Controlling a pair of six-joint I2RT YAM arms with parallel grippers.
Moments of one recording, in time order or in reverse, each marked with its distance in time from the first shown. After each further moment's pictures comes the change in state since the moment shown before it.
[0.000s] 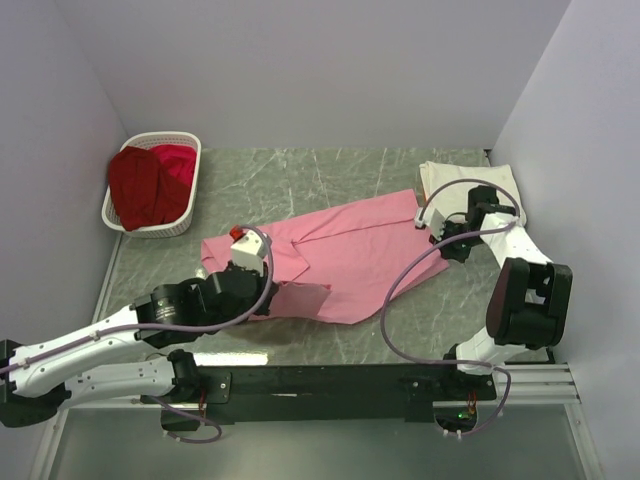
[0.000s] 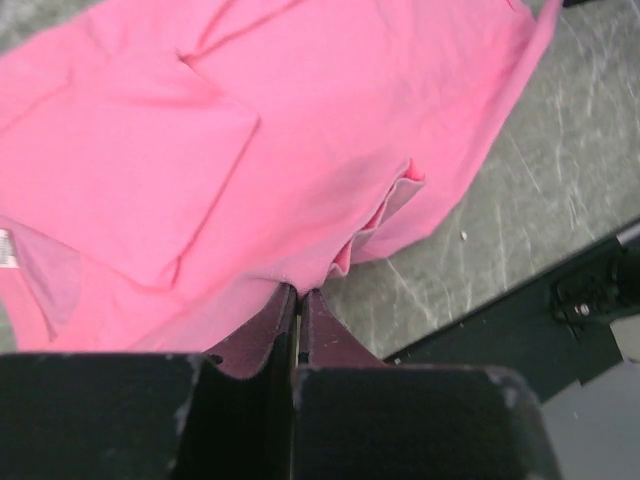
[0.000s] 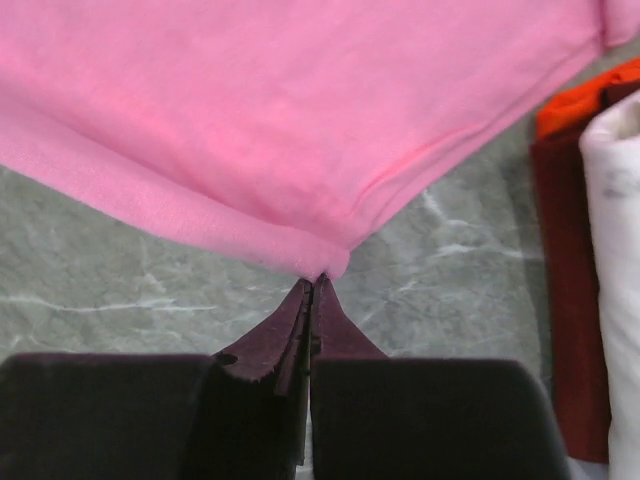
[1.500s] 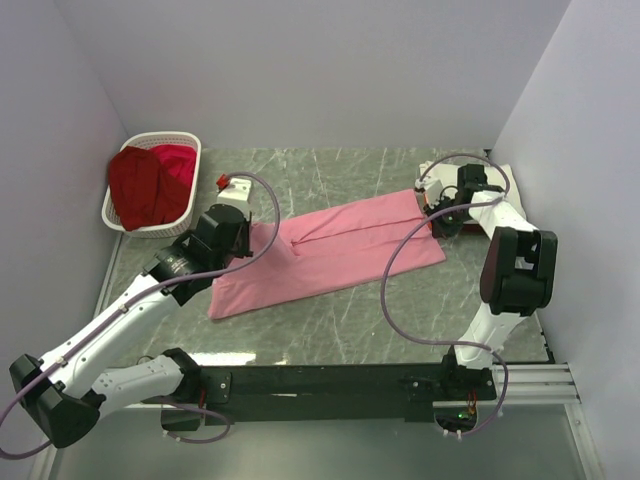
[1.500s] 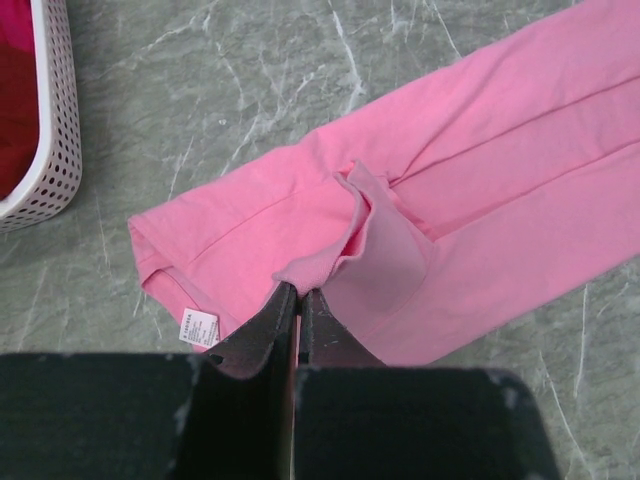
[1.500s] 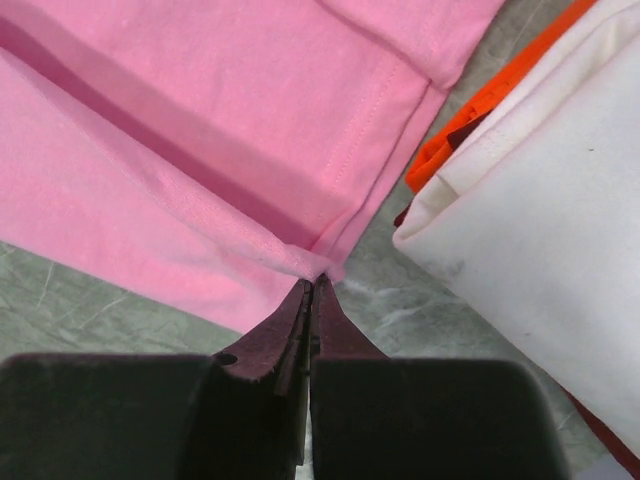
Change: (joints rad) left arm 0.502 0.185 0.092 0.153 0.058 0.377; right arm 0.057 0.231 0.216 0.137 0.037 0.497
